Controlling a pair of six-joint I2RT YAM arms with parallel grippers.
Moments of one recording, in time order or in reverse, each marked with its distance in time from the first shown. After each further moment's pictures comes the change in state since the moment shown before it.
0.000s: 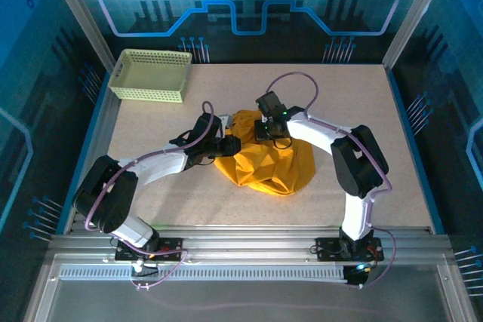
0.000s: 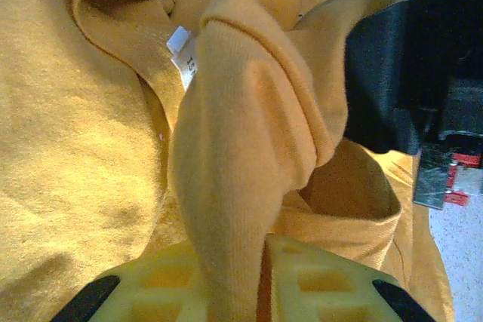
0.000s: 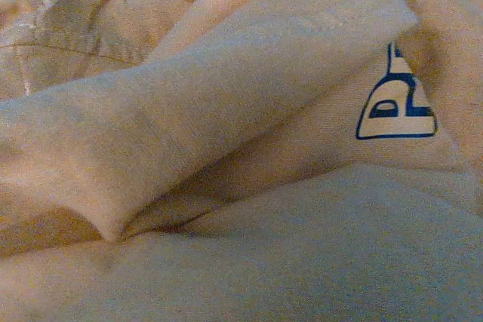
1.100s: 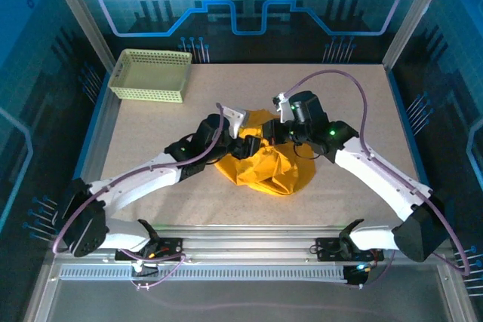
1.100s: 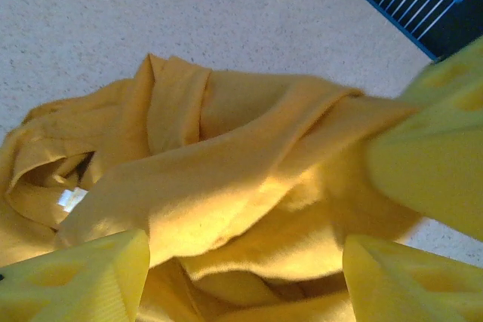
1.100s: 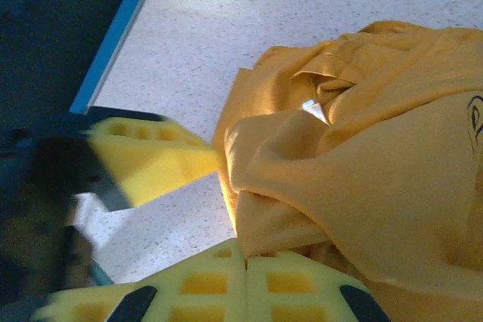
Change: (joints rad) left arm -0.207 -0.187 0.090 -0.054 -0.212 0.271; right arm 0.036 -0.601 -0.204 -0.004 -0.277 0.017
